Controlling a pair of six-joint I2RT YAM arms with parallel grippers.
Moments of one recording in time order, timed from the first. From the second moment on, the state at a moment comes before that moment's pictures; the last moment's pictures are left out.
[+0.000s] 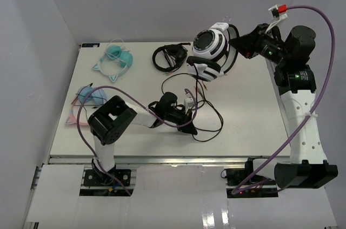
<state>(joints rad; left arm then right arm) -0.79 1.91 0.86 0.49 0.88 -0.30 0.05 1.22 1.52 -0.28 -0.75 0.38</state>
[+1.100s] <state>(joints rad) -0.87 1.84 1.20 -0.01 0.76 -0.12 0.15 1.20 1.29 -0.20 -0.70 0.37</state>
